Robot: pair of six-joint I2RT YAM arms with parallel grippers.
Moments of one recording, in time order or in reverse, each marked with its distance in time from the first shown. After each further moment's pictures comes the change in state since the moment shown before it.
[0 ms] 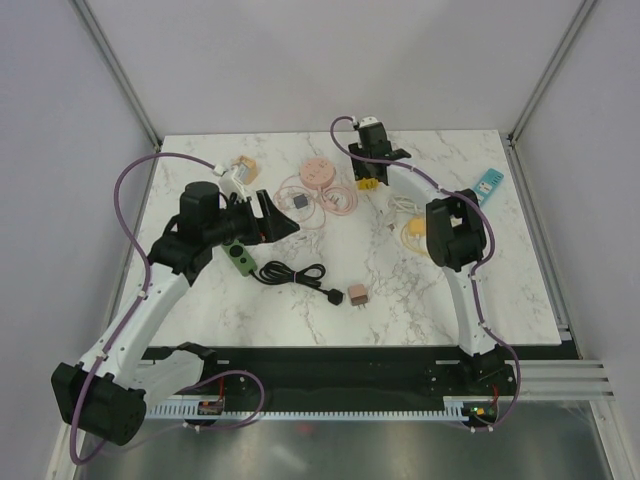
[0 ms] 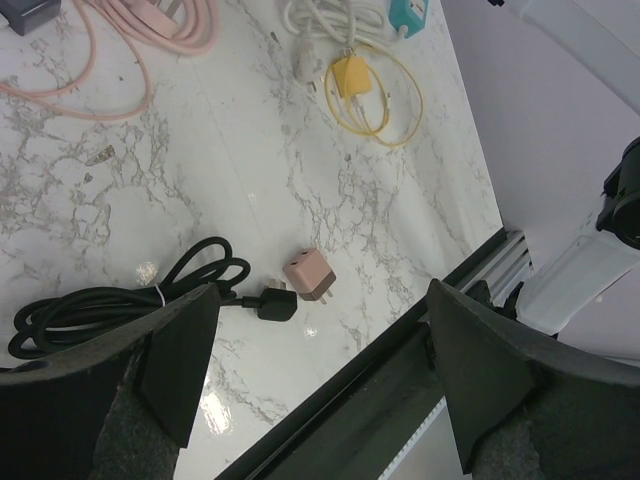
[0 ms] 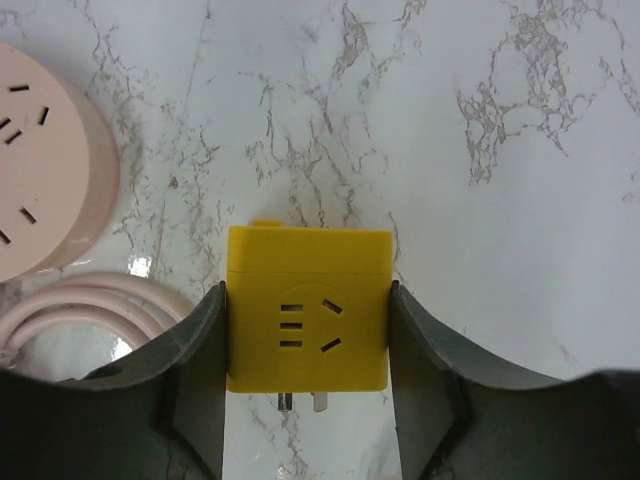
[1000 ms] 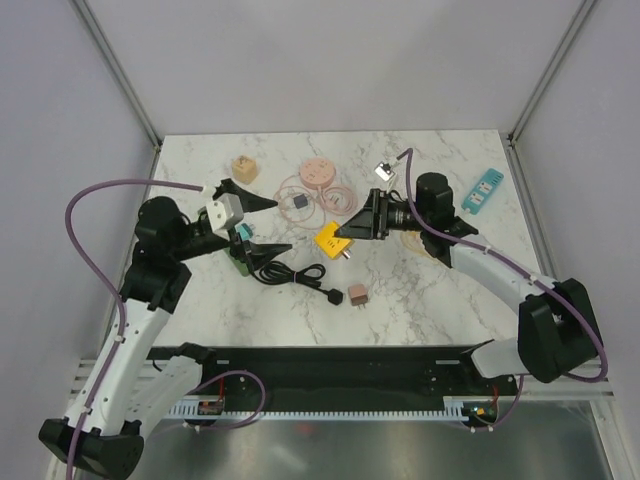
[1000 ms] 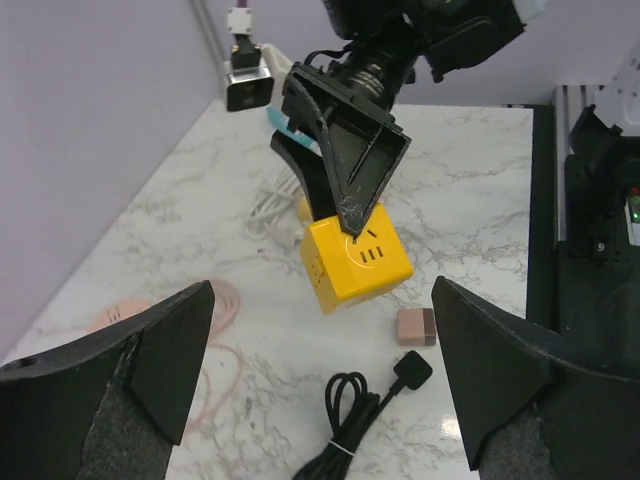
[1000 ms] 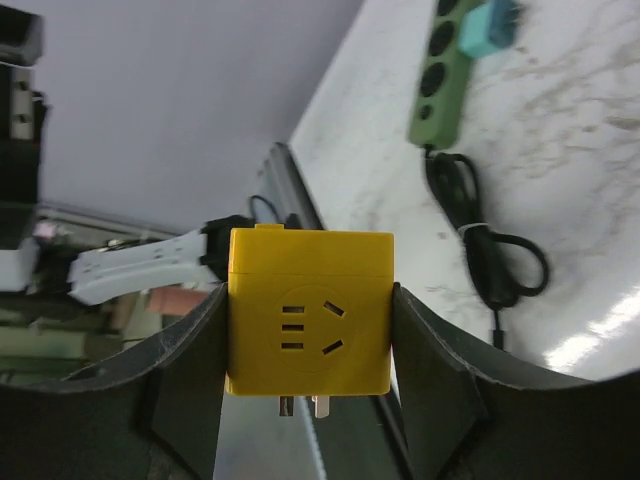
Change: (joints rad) left arm 0.050 -0.204 -0.016 0.210 0.408 0.720; right arm 0.027 -0.964 -1.097 0.540 -1.083 0.689
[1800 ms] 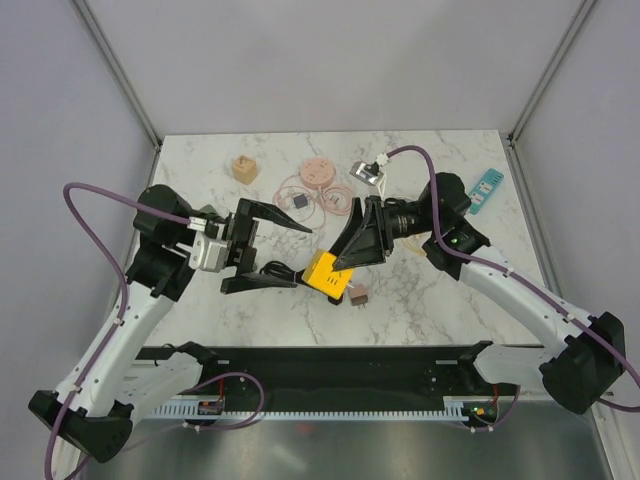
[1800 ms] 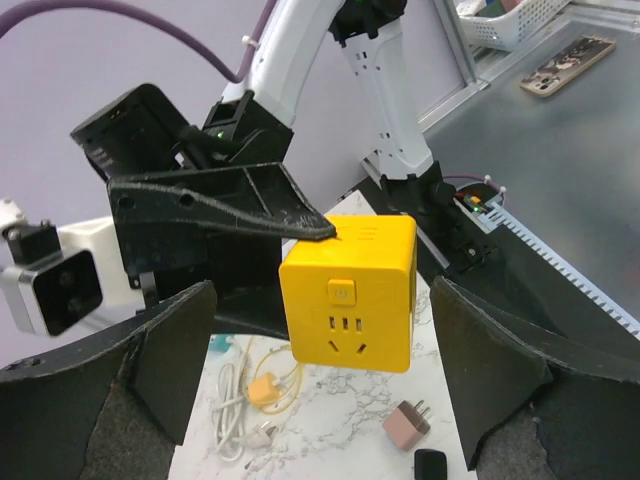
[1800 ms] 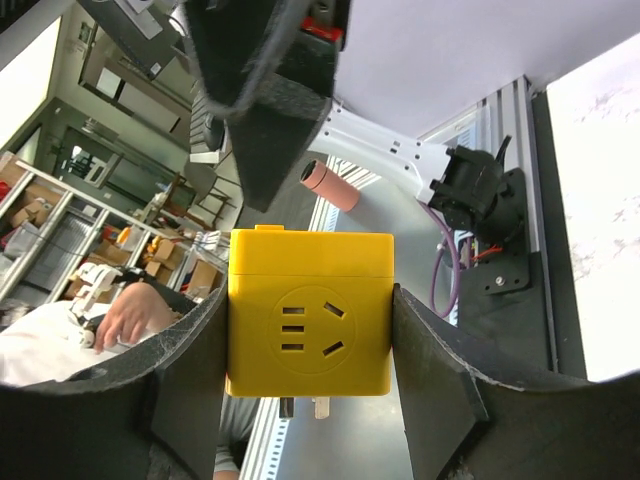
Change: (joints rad) left arm -0.159 0.092 0.140 0.299 0.587 0.151; right arm 0.198 -0.202 0.120 0.195 -0.328 0.310
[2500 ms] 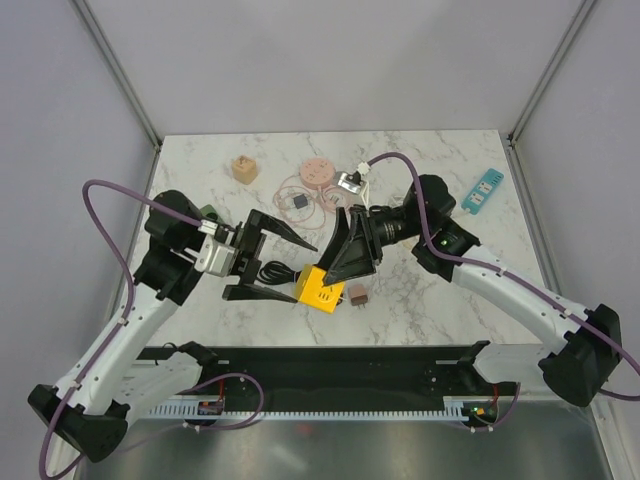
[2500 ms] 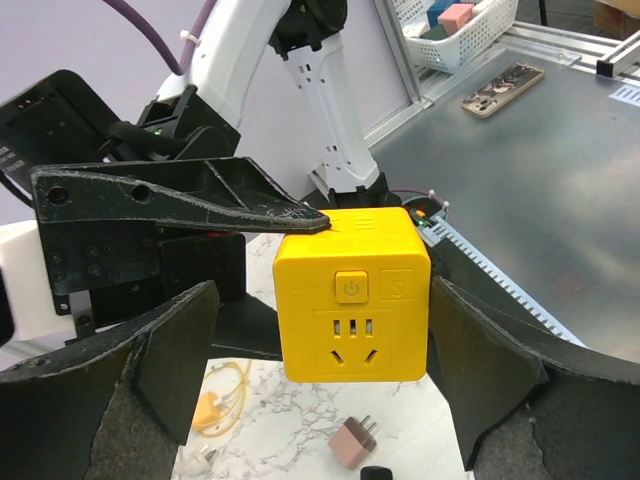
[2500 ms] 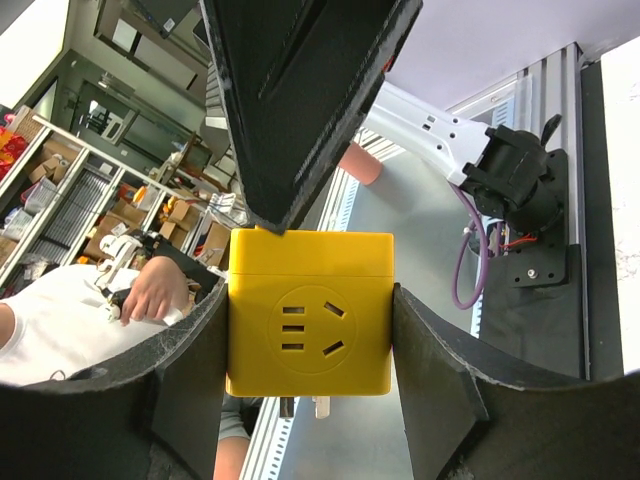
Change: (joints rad) left arm -0.066 -0.003 -0.049 0.008 0.030 -0.062; right arm 0.108 0.037 0.048 -0.066 0.002 -0.053
